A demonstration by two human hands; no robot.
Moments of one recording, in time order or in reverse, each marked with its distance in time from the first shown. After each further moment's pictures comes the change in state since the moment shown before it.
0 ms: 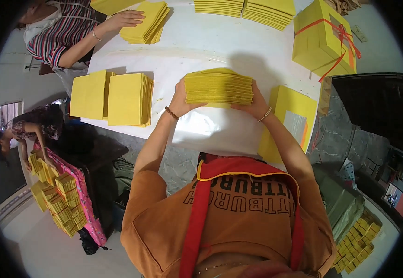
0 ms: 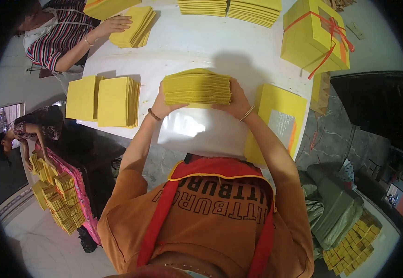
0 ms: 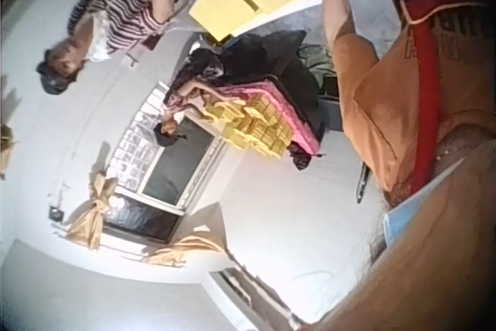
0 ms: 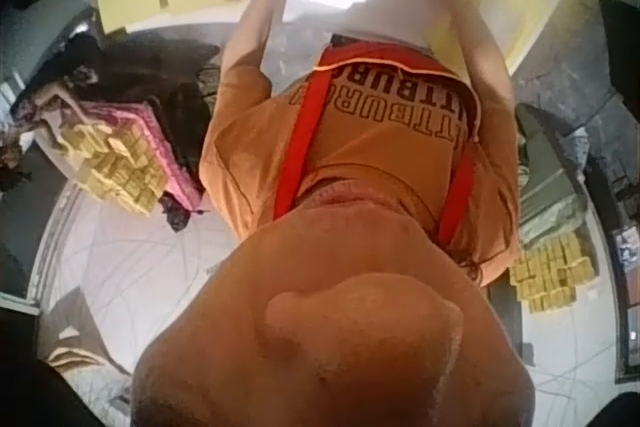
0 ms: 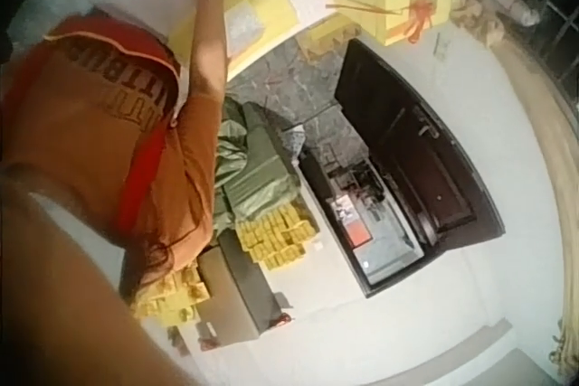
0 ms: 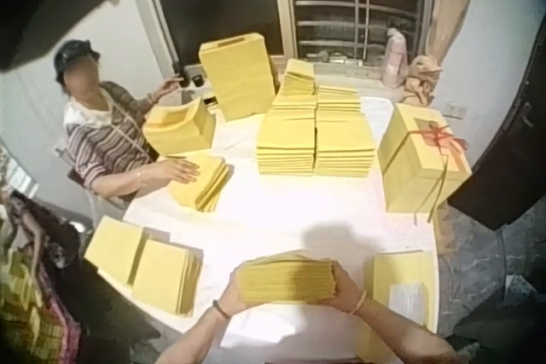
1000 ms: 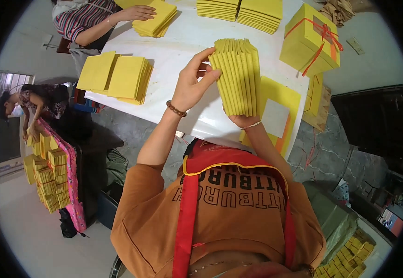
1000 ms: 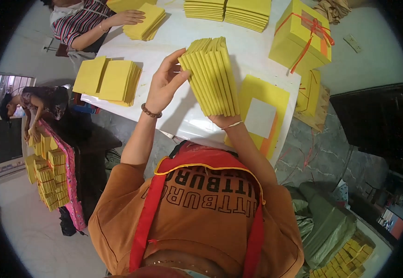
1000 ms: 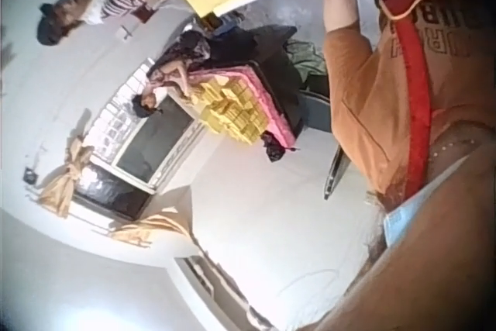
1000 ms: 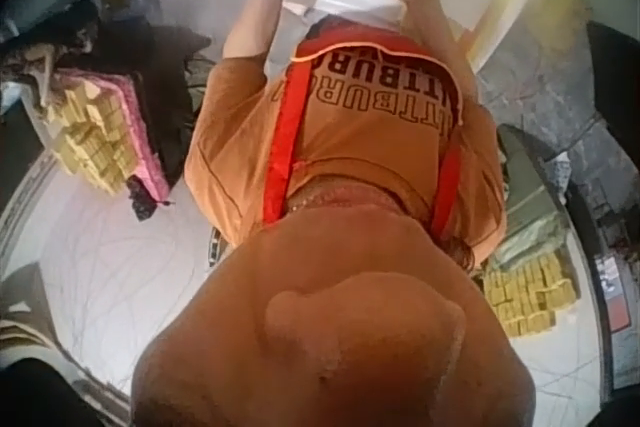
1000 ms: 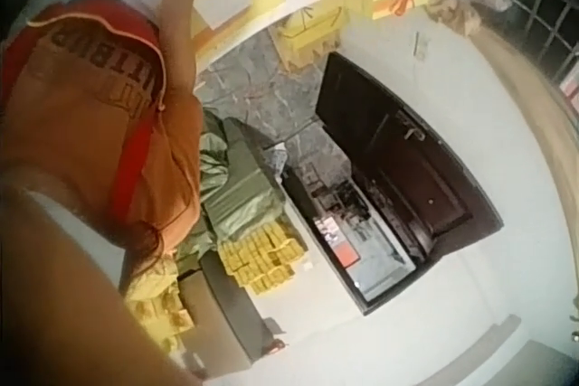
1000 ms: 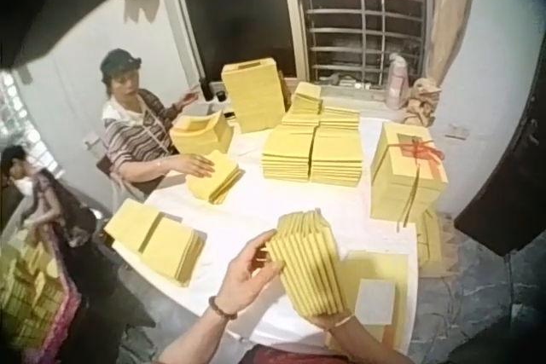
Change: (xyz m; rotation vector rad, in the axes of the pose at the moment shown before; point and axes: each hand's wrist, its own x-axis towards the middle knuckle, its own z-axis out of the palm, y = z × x) left_hand -0.031 0.154 0.070 -0.127 0.188 0.180; right_hand -0.074 -0.058 0.007 1.779 -0.382 0.190
